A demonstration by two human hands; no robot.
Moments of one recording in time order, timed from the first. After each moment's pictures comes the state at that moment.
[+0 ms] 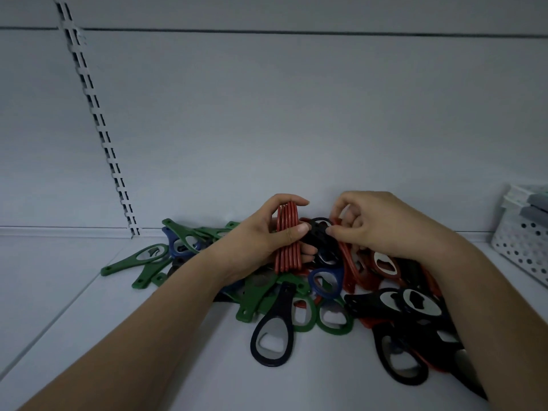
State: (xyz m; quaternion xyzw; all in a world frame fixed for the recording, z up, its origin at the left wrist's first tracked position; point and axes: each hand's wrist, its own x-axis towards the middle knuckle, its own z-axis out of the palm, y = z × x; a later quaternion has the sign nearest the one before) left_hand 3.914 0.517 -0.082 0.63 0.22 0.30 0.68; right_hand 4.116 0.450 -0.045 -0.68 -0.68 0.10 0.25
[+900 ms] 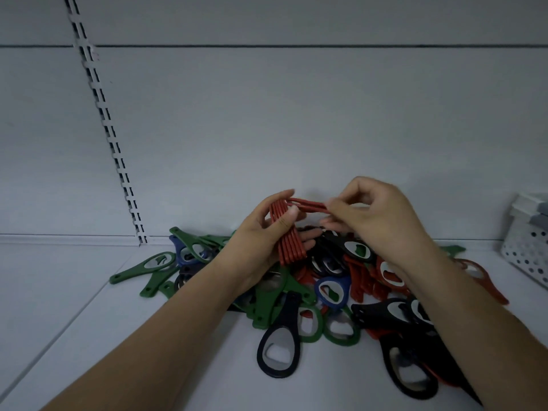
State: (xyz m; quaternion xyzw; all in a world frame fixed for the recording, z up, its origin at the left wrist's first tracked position) left_hand 3.919 0.527 -0.088 0.52 0.19 0.41 0.72; right_hand 4.083 0.446 -0.043 -0.57 -0.52 0.24 0.59
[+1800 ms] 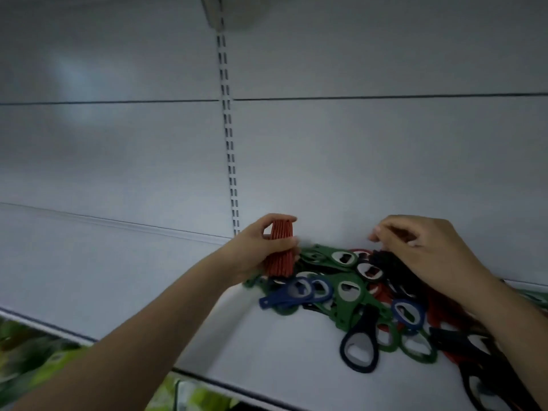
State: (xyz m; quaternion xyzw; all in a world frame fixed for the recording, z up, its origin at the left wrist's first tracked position) left_hand 3.784 0.517 -0.056 0.57 0.37 0.40 0.61; right_hand 4.053 0.445 -0.033 -0.54 -0.74 0.06 0.40
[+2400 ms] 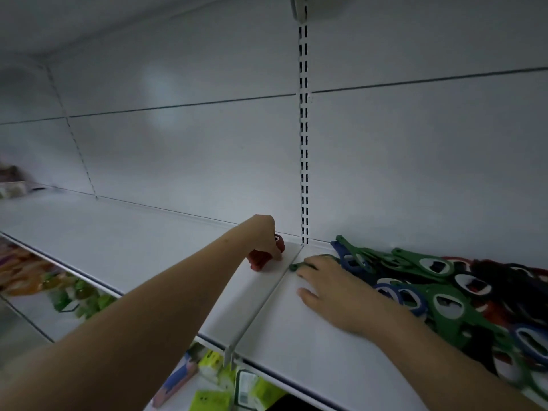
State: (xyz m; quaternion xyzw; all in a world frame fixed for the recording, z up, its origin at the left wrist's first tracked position) left_hand 3.673 0.593 -0.054 0.71 0.70 0.01 0.07; right_hand 3.856 0.514 -0.115 -0.46 -0.88 0.07 0.12
